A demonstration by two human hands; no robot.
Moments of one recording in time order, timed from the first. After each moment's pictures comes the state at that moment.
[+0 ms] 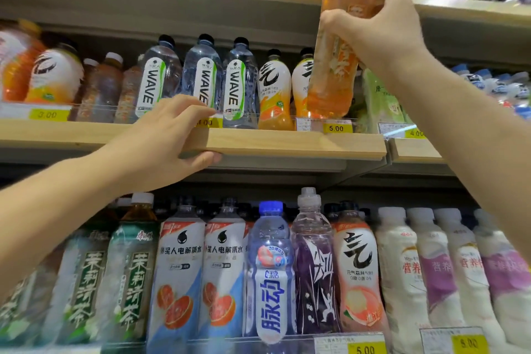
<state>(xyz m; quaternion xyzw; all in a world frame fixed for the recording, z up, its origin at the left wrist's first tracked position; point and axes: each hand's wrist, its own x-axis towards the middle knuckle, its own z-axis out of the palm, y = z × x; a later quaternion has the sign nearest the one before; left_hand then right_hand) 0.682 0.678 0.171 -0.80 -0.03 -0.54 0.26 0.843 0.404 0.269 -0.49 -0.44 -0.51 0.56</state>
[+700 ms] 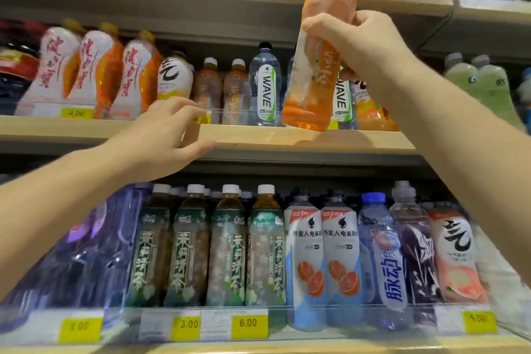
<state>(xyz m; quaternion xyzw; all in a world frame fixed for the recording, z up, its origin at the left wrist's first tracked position) 0.528 0.807 0.166 -0.83 -0.11 -0.51 0.21 0.678 0.542 0.246 -0.52 -0.50 -0.36 0.60</state>
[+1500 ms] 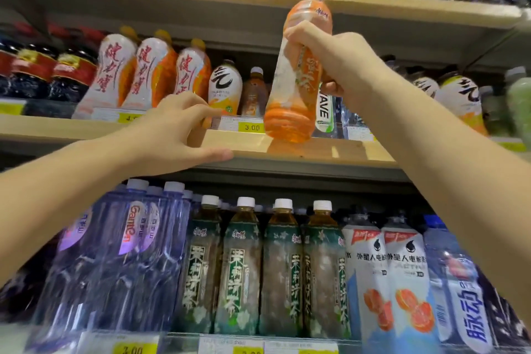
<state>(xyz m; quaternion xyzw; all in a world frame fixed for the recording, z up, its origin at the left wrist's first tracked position) 0.480 0.879 0.183 -0.83 -0.11 -0.50 0.20 0.633 0.658 0.266 -0.52 -0.51 -0.26 0.63</state>
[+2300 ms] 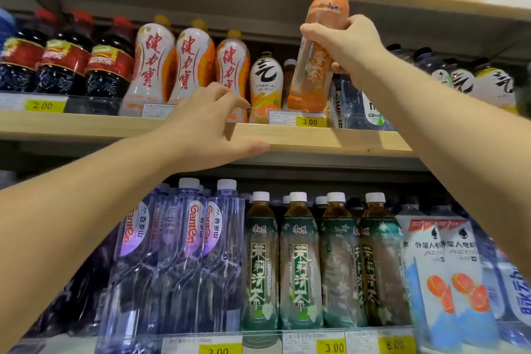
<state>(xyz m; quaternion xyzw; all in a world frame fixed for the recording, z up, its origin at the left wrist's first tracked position) 0.450 0.916 0.183 -0.84 -0.07 -0.51 0.17 0.615 0.735 0.306 -0.55 -0.43 -0.37 0.62</state>
